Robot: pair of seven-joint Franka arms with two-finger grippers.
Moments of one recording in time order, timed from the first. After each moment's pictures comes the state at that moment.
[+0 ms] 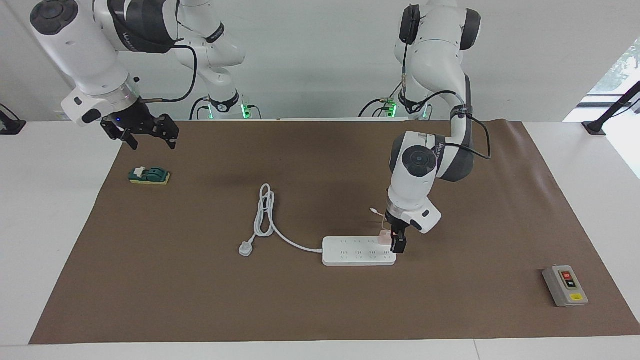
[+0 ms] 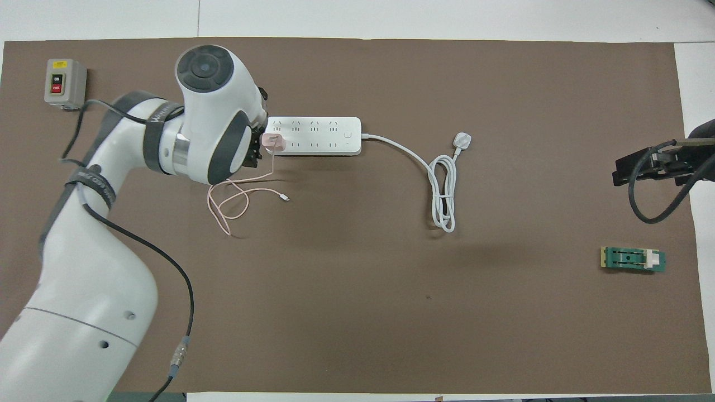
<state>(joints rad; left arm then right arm) -0.47 0.52 0.14 -1.46 -0.02 2.03 -1.70 0.03 0.02 -0.08 -1.63 0.00 1.56 -0.02</state>
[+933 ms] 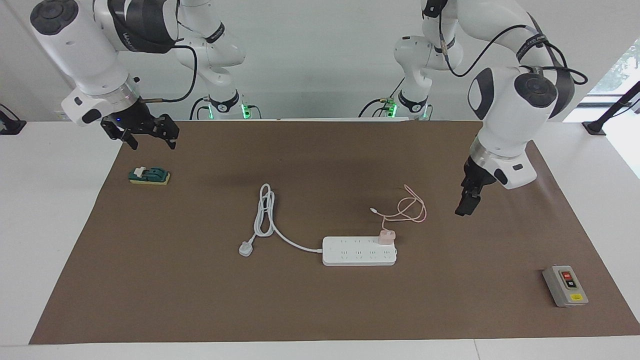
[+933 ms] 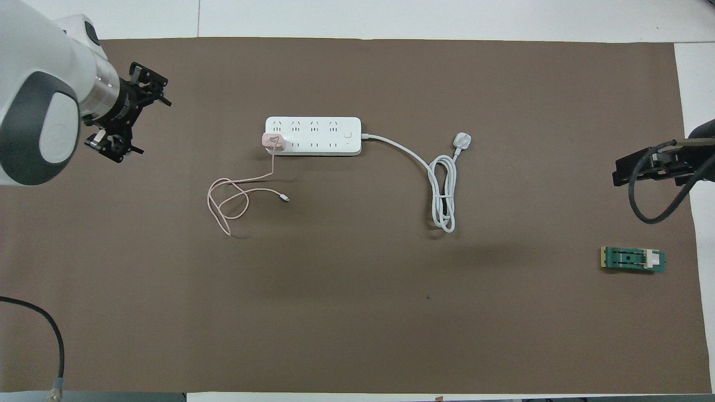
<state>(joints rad) -0.29 0.26 0.14 -1.51 -0.02 1.80 -1.12 0.03 0.02 -0.08 -1.63 0.00 1.56 -0.02</state>
